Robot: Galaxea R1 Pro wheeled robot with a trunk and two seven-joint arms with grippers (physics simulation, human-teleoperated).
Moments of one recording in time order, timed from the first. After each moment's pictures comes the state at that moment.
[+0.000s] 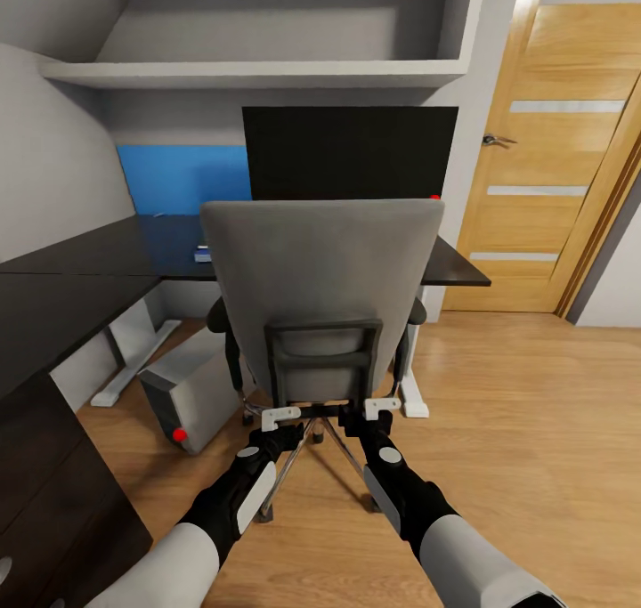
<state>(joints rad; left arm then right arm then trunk) -0.65 -0.17 -0.24 -0.62 0.30 0.15 0.20 -0.69 0.17 0.27 -0.53 -0.14 -0.11 -0.20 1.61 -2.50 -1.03</state>
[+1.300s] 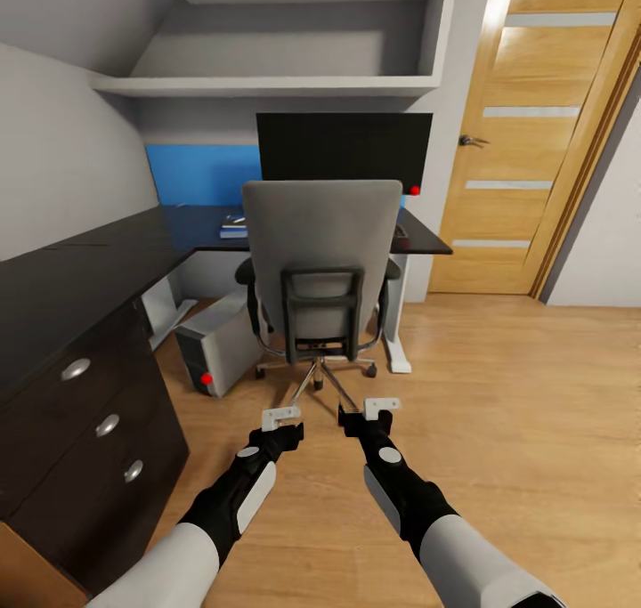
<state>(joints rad) -0.65 -0.17 -0.24 -0.62 0.30 0.15 0.20 -0.69 0.17 0.27 -0.53 -0.14 -0.11 -0.20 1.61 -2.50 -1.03</state>
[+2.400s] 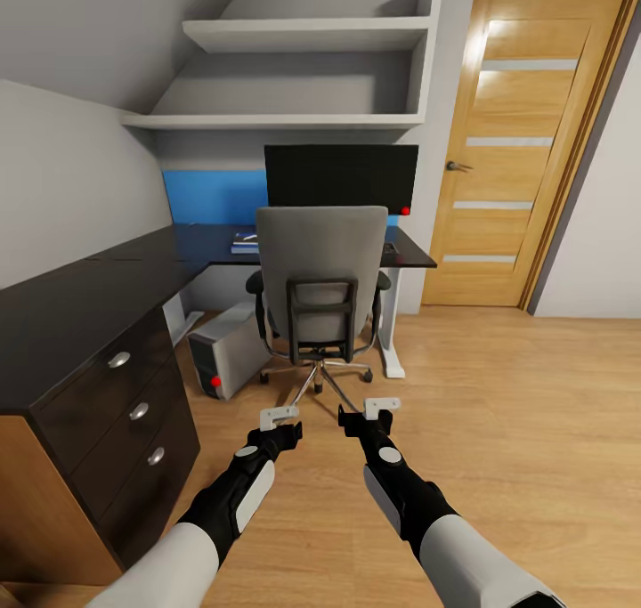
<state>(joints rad) -0.65 -0.17 -0.23 -0.62 0.31 0.15 0.20 -0.69 0.17 0.27 -0.53 -0.14 -0.11 -0.21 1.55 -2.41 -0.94</state>
